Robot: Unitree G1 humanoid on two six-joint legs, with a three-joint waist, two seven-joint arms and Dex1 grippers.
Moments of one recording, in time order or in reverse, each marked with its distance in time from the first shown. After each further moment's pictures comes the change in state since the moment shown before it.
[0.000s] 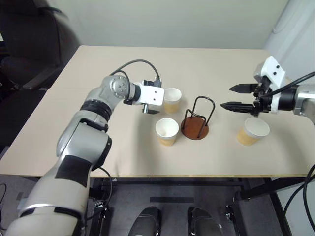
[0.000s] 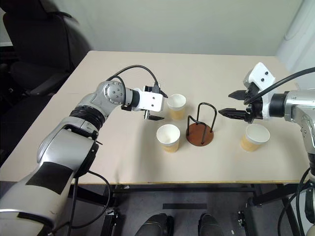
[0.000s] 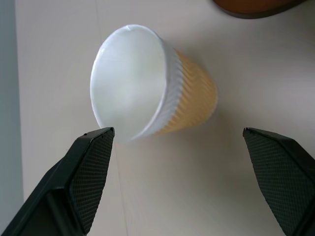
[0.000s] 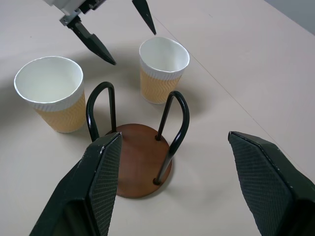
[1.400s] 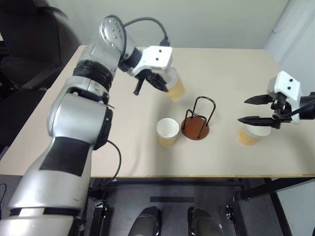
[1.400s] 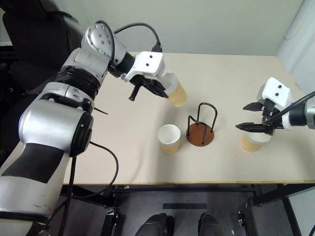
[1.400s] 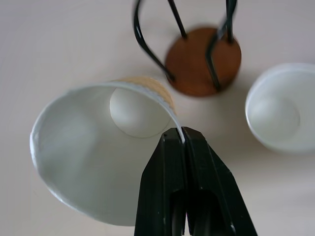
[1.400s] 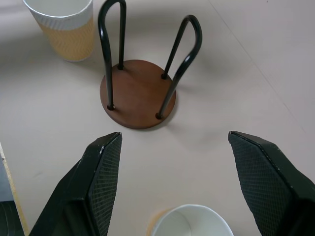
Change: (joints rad) left arm -0.343 -0.054 0.152 0.020 -0.178 0.312 -0.679; right arm 0.134 -0.204 -0.001 0.041 -0.029 -0.168 0.163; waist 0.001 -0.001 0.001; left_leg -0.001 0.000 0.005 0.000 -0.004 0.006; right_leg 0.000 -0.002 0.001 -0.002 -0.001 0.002
